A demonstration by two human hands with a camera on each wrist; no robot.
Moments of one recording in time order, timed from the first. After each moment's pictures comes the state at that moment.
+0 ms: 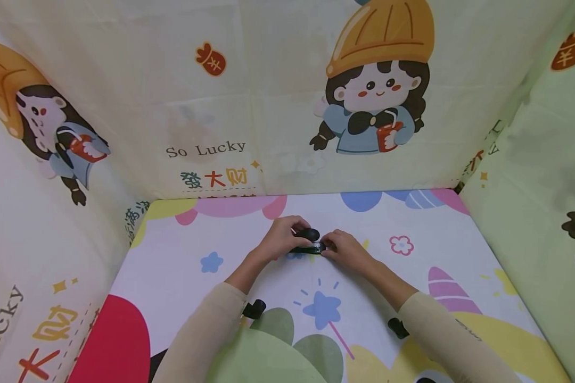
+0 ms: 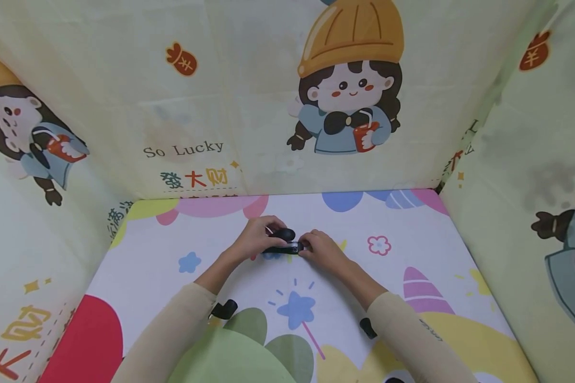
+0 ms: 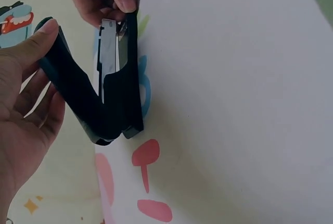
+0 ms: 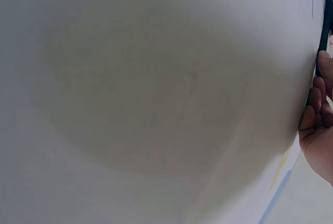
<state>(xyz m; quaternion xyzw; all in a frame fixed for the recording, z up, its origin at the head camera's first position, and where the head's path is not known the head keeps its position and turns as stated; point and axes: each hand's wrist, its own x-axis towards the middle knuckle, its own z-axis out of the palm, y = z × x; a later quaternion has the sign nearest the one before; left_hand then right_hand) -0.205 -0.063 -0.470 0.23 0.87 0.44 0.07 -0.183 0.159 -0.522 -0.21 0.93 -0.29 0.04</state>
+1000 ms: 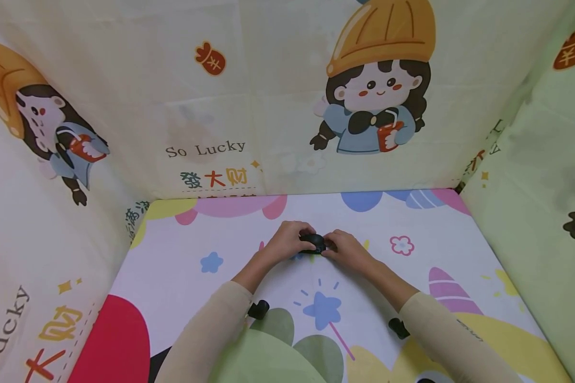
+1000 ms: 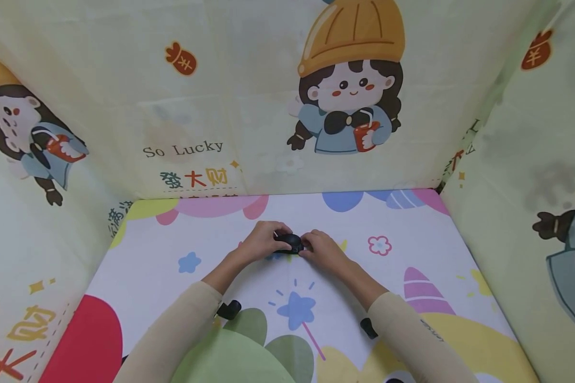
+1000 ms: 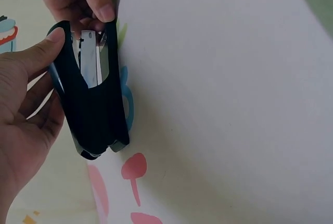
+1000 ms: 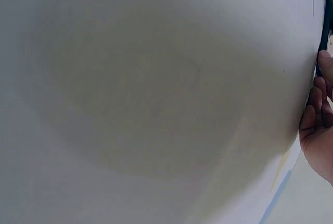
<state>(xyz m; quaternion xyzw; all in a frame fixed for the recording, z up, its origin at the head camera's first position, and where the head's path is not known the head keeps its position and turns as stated) -0.205 -0.049 -0.479 0.25 0.90 0.35 0.10 -0.184 0.160 -0.524 -0.20 0.93 -0.29 0.04</state>
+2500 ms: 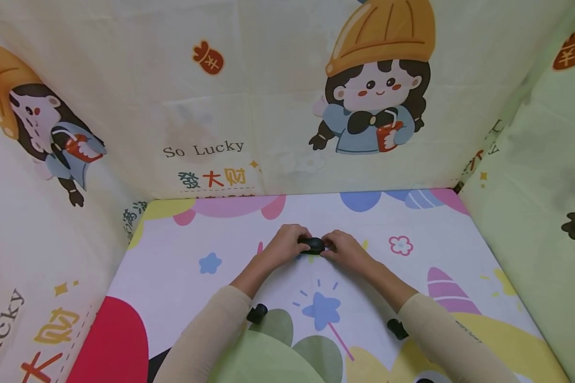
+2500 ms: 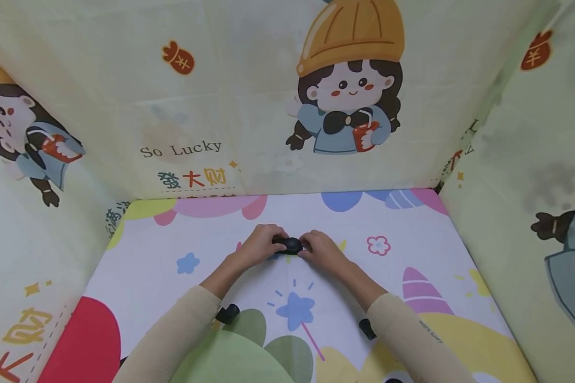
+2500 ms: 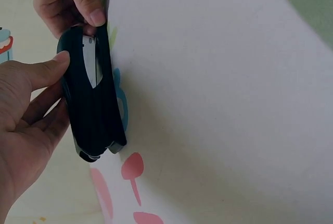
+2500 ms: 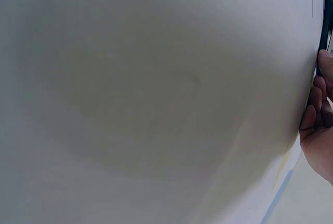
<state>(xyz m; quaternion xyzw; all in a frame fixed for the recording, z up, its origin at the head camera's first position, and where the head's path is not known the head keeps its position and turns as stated) -0.201 -0.047 -0.482 0.25 0.92 0.29 0.08 -0.185 0.162 -0.528 -0.21 0.93 -0.30 0.03</state>
